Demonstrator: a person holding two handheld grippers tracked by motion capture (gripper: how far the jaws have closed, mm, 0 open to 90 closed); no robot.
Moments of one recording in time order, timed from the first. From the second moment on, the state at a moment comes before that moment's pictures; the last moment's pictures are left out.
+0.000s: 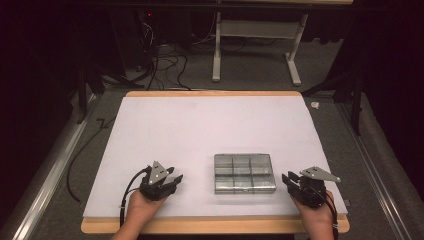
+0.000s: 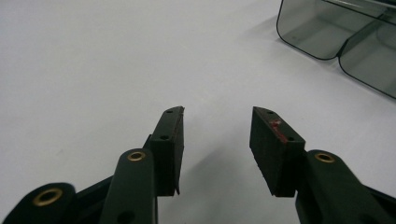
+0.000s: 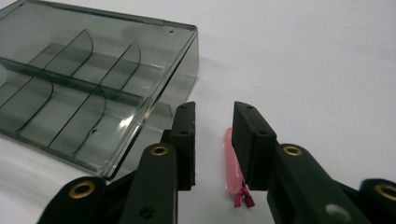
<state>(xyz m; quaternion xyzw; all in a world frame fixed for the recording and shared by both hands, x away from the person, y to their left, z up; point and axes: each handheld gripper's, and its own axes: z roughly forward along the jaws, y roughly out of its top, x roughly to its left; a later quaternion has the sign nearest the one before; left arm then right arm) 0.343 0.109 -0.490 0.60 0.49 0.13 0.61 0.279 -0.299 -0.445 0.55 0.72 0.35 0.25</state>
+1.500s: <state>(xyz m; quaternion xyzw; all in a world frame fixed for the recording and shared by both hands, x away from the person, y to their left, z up) 0.344 0.103 -0.494 0.63 0.48 0.11 0.59 0.250 -0.283 -0.453 0.49 0.76 0.36 0.20</state>
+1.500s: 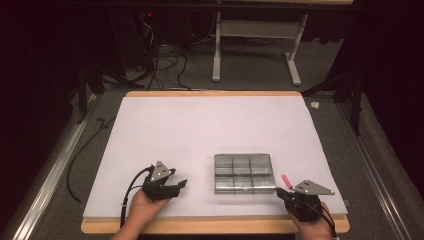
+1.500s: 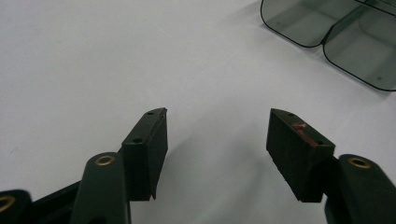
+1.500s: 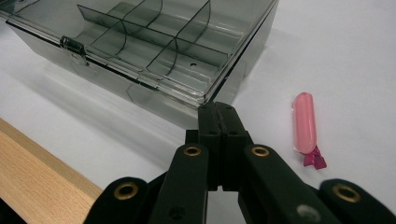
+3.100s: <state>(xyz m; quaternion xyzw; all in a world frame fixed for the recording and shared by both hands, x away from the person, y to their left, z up) 0.342 0.105 -0.492 0.62 0.48 0.12 0.60 0.261 -0.279 -0.440 0.47 0.75 0.41 0.22</state>
